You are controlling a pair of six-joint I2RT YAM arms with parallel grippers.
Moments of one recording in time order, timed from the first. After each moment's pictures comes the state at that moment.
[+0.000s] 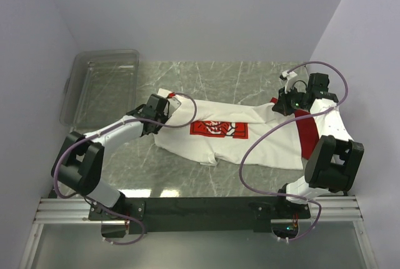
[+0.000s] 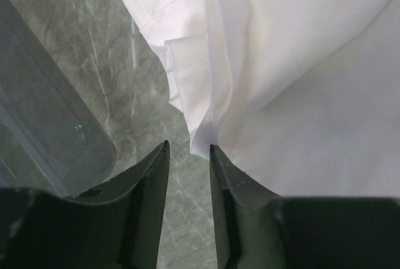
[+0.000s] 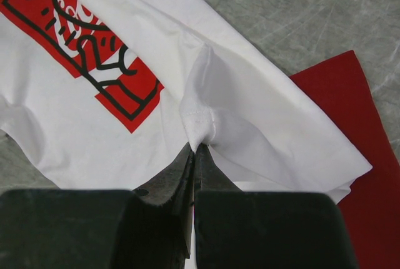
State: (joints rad) left arm -0.49 1.51 0.90 -0.32 -0.27 0.32; right arm -0.26 1.51 1.16 -0.65 -0.72 -0.60
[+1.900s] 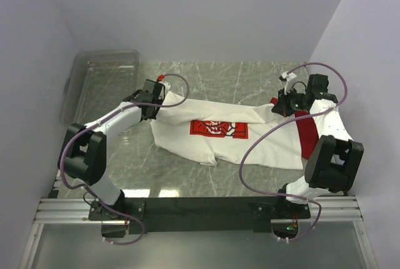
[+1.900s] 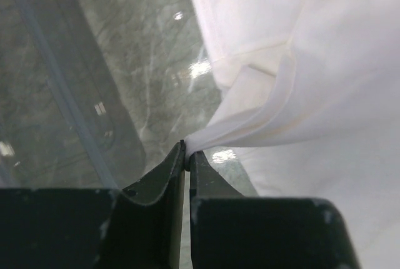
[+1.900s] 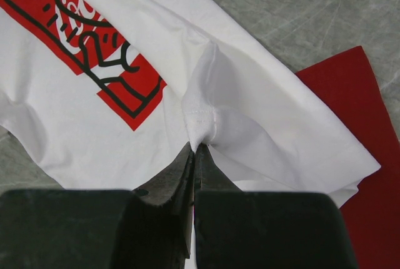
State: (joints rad) left arm -0.39 1.62 1.10 -0.39 -0.33 0.16; right arm -0.26 1.51 1.15 -0.65 -0.73 -0.61
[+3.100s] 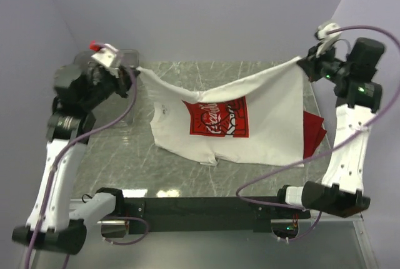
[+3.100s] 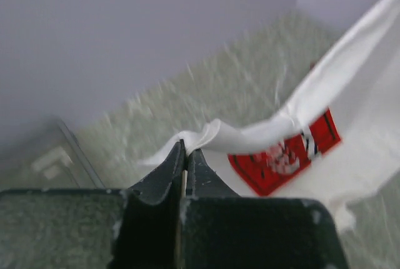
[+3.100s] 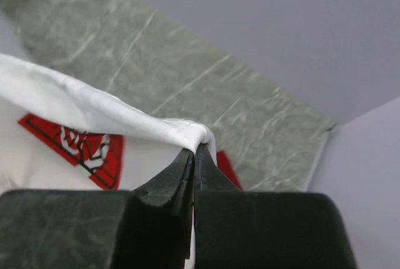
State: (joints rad) left arm -0.13 1.05 1.31 -0.42 0.52 0.12; right arm -0.28 1.32 1.66 -0.81 -0.73 -0.50
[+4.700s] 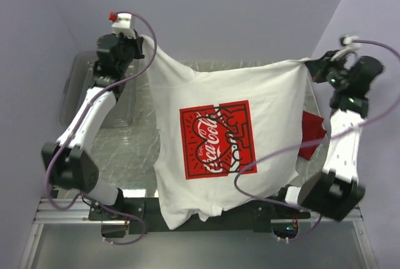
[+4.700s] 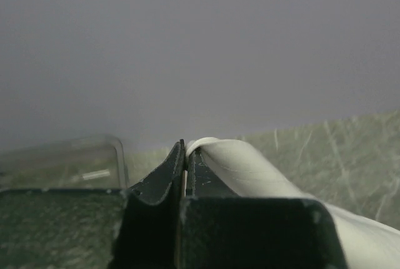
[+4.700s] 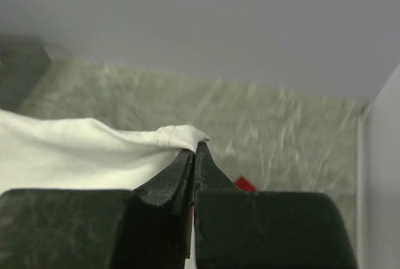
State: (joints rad) left arm -0.19 1.45 1.45 0.08 0.03 -0.05; right arm -0.47 1.19 1.33 -0.18 -0.78 0.06
